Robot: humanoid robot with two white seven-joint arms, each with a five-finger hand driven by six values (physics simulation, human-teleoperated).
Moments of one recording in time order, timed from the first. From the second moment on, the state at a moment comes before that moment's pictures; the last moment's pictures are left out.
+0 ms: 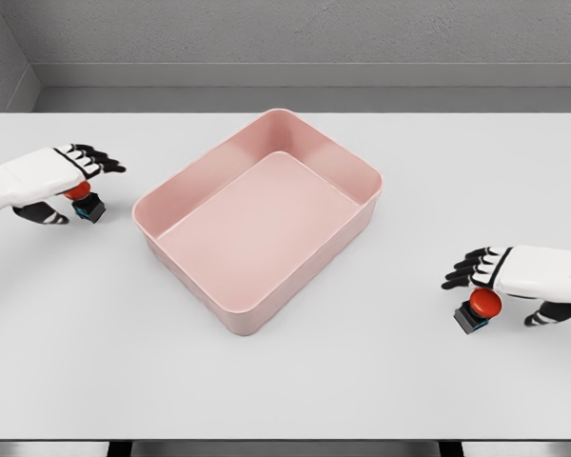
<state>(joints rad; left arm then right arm) -0.60 0.91 -0.66 -1.22 -0.54 -0.61 -0.16 -0.77 -1.35 1.22 -1.70 0.21 -0.61 0.18</state>
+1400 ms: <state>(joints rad) -0.64 0.85 -0.65 -1.06 -0.51 -0.61 -0.16 -0.77 -1.30 1.23 -1.72 0.23 -0.61 0.22</state>
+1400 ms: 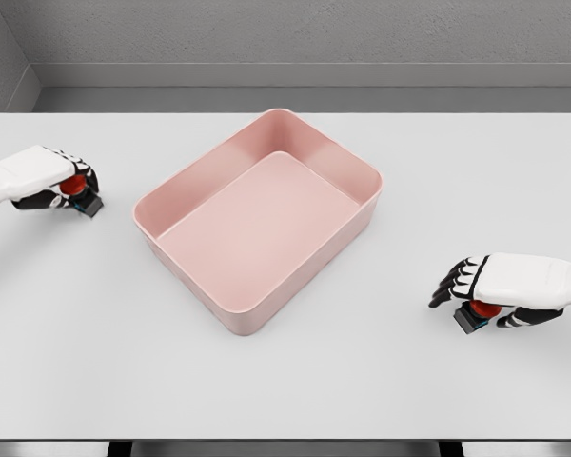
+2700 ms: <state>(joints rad) -0.71 0.91 -0.63 -1.56 -0.35 -0.61 -0.17 -0.78 -1.31 1.20 -1.71 0.23 -0.61 0.27</state>
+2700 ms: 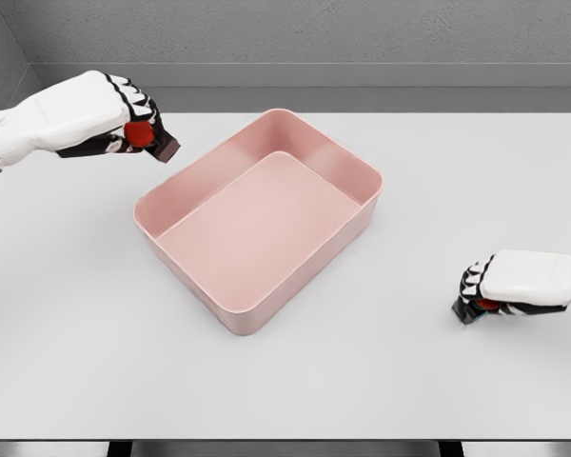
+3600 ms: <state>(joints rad) -0.69 0.76 -0.75 -1.65 -0.38 -0.61 -0.31 -0.94 -1.25 1.17 -1.70 0.19 -0.61 0.26</state>
